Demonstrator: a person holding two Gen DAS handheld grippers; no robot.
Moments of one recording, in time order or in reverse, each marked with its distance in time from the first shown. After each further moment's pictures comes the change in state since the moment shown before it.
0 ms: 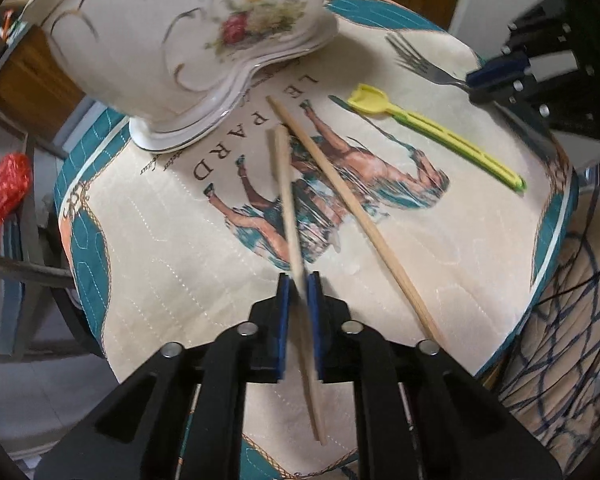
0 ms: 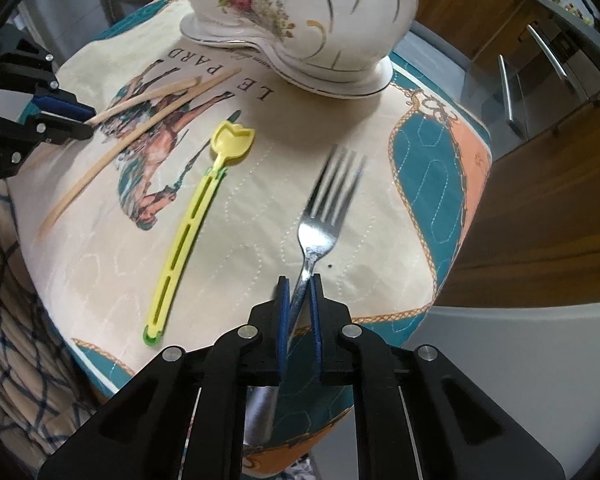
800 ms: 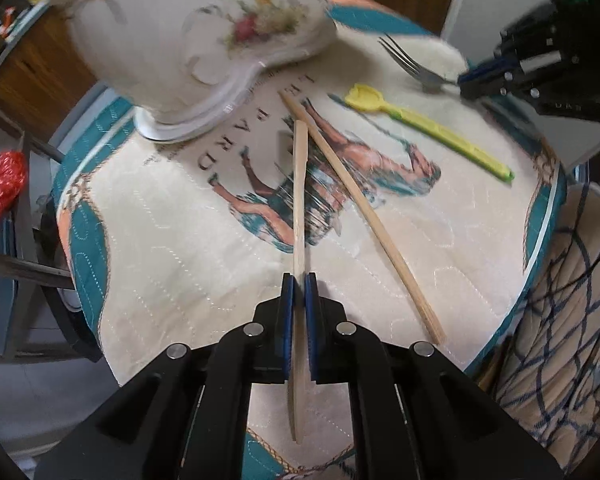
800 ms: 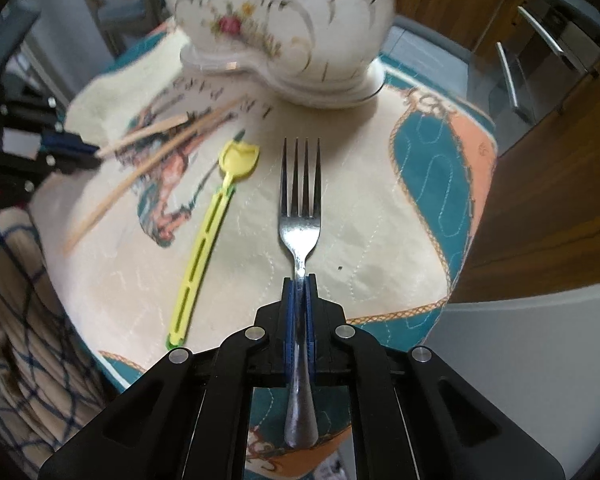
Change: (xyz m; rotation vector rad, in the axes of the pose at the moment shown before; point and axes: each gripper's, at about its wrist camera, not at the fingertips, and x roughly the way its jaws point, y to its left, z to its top) left arm -0.007 0.017 -0.019 -0.039 -0.080 -0.051; right arm -0.017 -0.011 -0.008 0.119 -0.109 0.118
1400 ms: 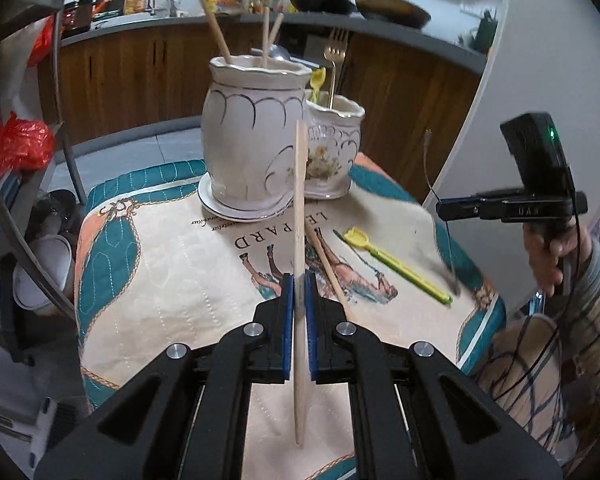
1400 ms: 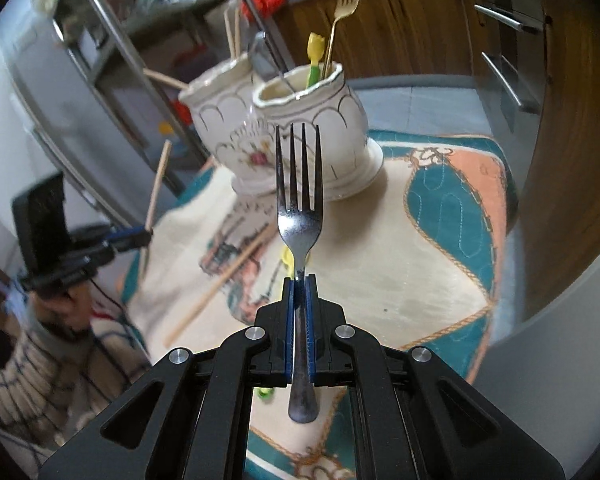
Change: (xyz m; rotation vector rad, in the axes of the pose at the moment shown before) left arm -0.057 0.033 -0.063 -0.292 -0.537 -0.139; right arm -0.036 -0.031 -0.027 0.264 -0.392 0.331
